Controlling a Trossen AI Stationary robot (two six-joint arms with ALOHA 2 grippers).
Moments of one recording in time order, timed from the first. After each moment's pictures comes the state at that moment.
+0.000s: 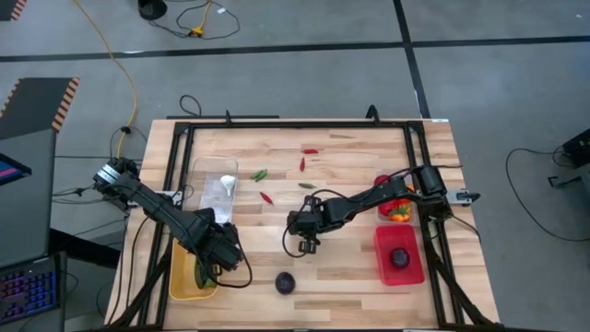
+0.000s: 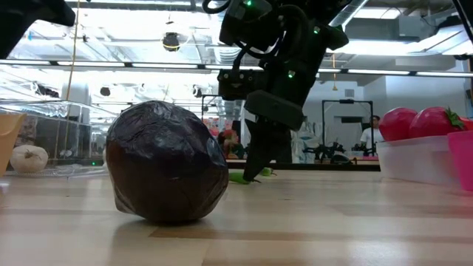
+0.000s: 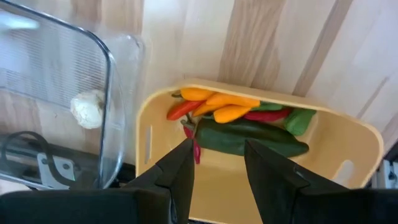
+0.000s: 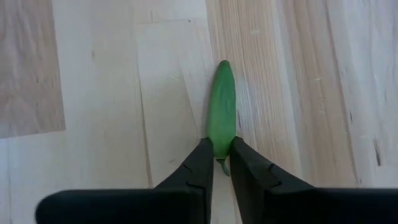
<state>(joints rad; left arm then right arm) -0.55 1.56 1.32 -1.44 0.03 -0.81 0.18 2.03 1.35 -0.46 0.18 0.26</state>
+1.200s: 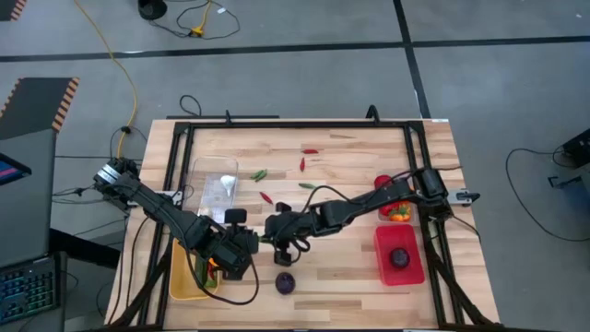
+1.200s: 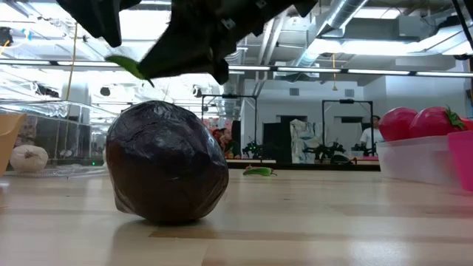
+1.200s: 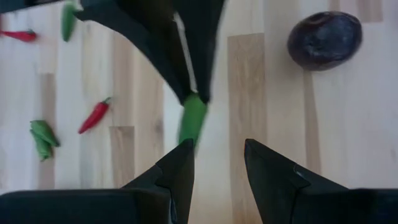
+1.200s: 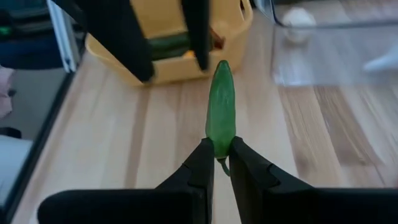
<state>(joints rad) -0.55 1.56 1.32 -1.04 -0.35 -0.47 0.23 2.03 1.52 -0.08 0.07 0.25</state>
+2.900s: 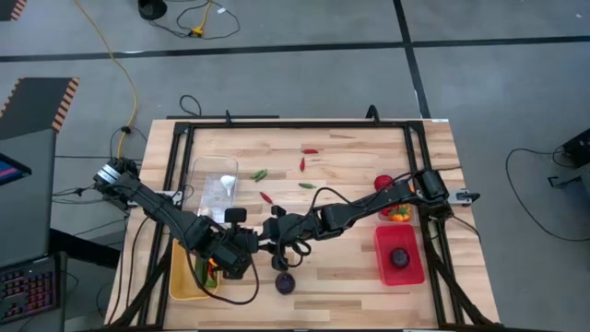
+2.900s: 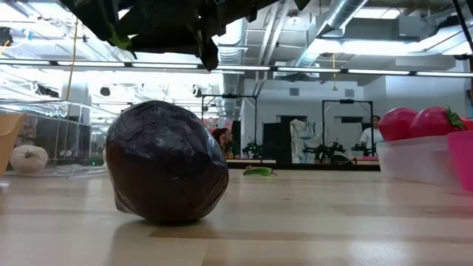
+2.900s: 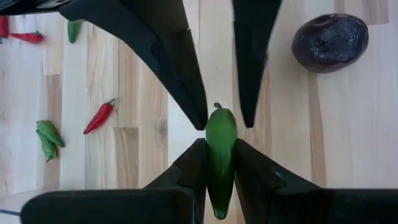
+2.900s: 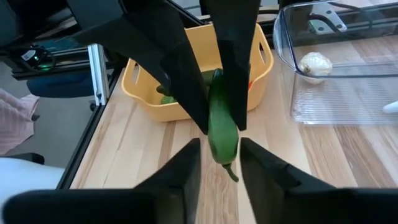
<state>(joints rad) -0.55 1.56 1.32 -1.04 -0.37 -0.47 0.25 2.03 1.52 0.06 0.07 0.26</state>
